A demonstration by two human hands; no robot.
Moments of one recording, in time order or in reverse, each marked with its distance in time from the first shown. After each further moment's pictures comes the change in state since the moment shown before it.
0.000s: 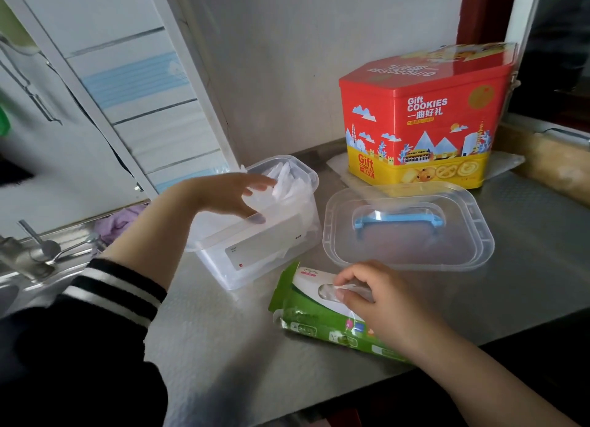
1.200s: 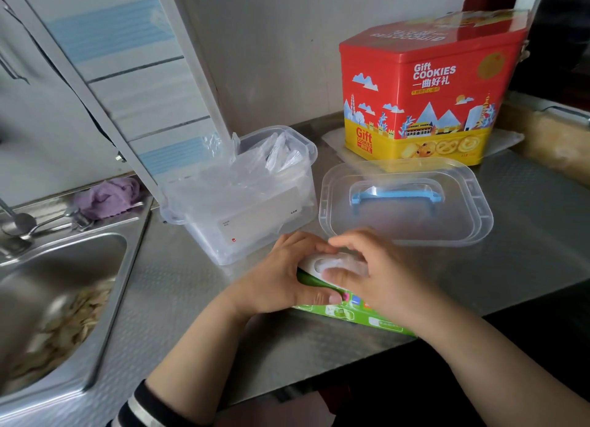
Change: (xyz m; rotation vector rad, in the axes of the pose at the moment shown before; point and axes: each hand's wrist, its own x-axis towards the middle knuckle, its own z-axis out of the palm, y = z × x) left_hand -0.031 0.049 0.169 -0.445 0.224 0.377; right_hand 0.007 0.003 0.005 0.069 -0.002 -0.119
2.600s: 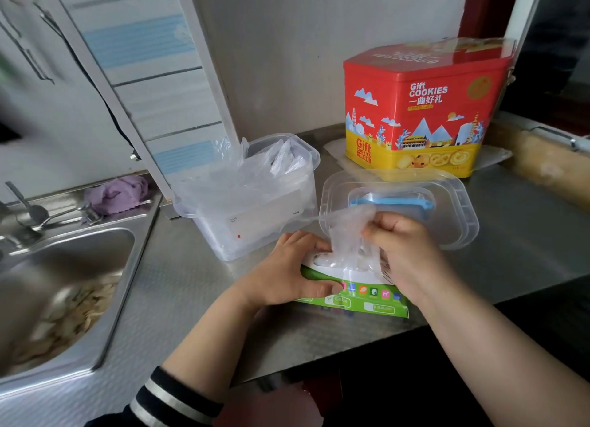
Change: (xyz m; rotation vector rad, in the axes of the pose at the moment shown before) left_hand 0.000 0.000 0.006 0.094 0.048 -0.069; right_hand 0.010 -0.023 -0.022 0.724 0.277 0.337
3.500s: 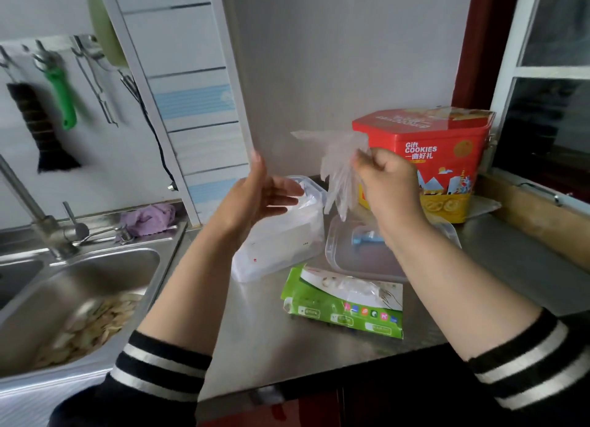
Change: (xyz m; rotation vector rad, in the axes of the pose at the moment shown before) left_hand -0.013 0.075 -0.124 -0.709 0.391 -0.076; right_hand 0.030 -0.104 0.038 -0.147 0.125 -0.549
